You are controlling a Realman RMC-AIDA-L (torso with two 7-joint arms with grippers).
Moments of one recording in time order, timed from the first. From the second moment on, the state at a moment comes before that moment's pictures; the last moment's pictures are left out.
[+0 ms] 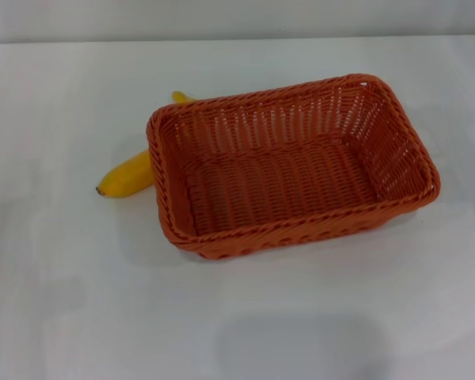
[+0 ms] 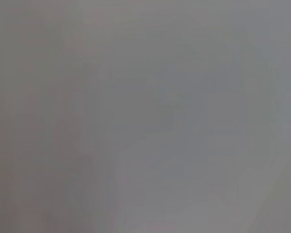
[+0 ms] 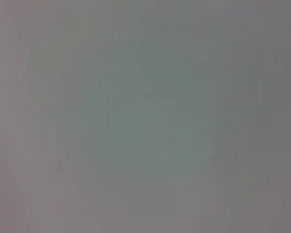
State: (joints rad) left arm -0.32 -2.09 2.81 0.15 -1.78 1.35 -0.23; right arm 0.47 2.01 -0.48 -0.46 -1.22 -1.15 1.17
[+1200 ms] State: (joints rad) left arm -0.45 -2.07 2.83 0.00 -1.45 1.23 -0.66; right arm 0.59 2.02 -0.58 -0.08 -0.83 -1.17 0.36
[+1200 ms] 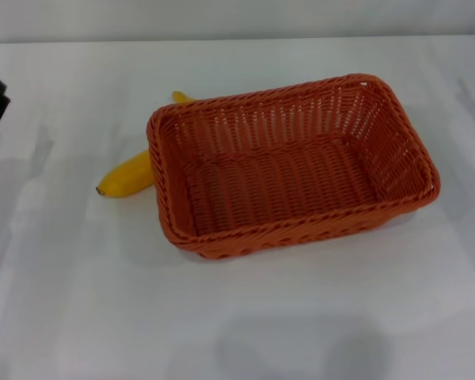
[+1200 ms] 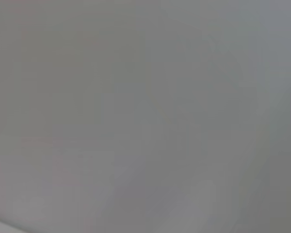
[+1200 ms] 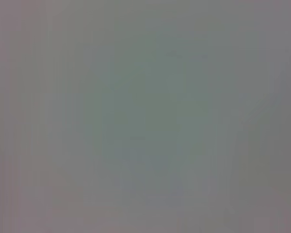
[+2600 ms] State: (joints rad) left arm -1.15 -1.88 2.85 -0.68 0.31 1.69 -1.45; right arm 0.60 2.02 -0.58 -0.09 -0.83 -1.17 0.39
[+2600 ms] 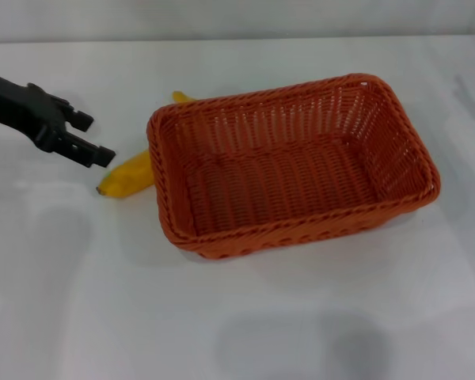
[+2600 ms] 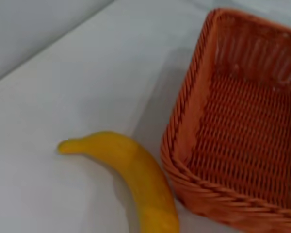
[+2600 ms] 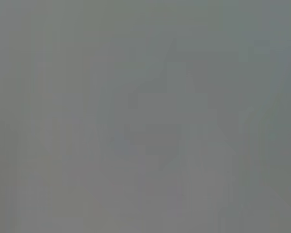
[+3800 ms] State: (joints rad) left arm -1.11 -2.00 2.85 -0.48 0.33 1.24 -1.38; right arm 0.59 2.01 -0.58 -0.09 -0.83 -1.16 0.39
